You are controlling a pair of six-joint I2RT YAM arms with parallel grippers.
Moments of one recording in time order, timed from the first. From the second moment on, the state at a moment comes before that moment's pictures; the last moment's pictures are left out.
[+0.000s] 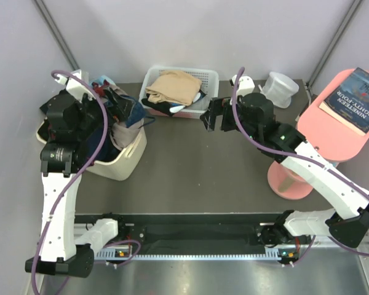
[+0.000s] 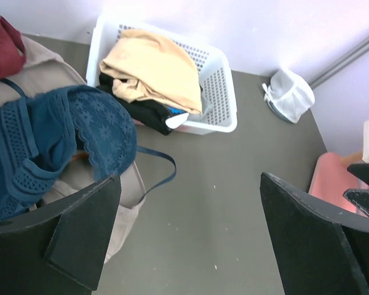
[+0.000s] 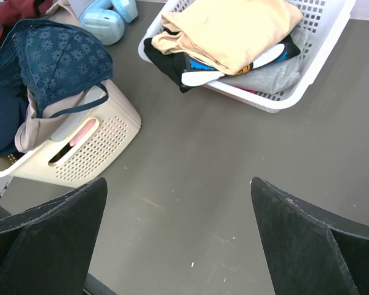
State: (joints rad) left arm -0.05 1.00 1.45 -0.64 0.25 -0.41; right arm 0.76 1.24 1.38 -0.44 0.18 0.37
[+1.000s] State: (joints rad) left arm -0.05 1.15 1.60 -0.61 0.20 -0.30; right arm 0.74 2.06 2.19 -0.49 0.37 0.25
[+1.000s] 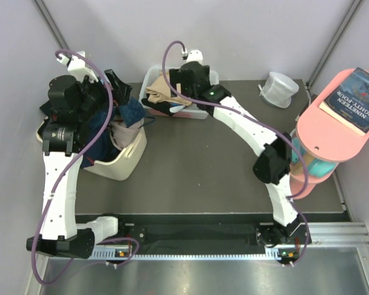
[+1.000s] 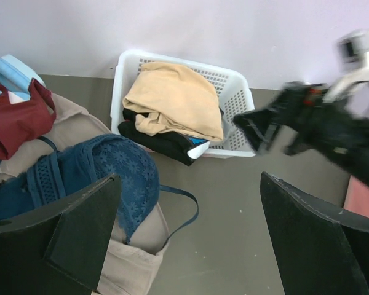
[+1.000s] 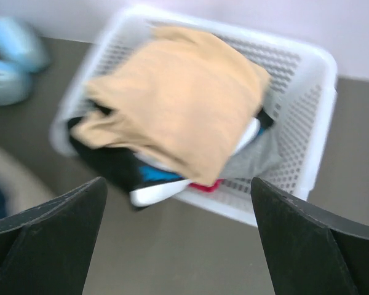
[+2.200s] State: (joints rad) left arm -0.05 1.18 1.52 -0.65 0.17 -0.26; right arm 0.24 2.55 2.25 -0.22 1.06 0.52
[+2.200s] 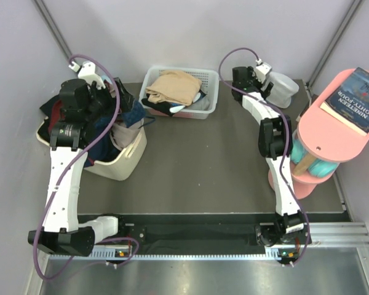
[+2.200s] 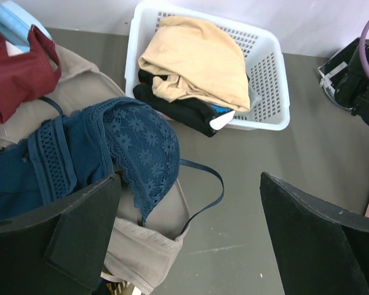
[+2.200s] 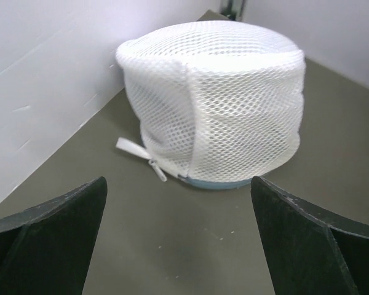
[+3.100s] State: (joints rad) left arm -0.05 1.18 1.50 -0.63 0.17 -0.32; right arm 0.07 2.56 2.33 -0.33 0.84 0.60
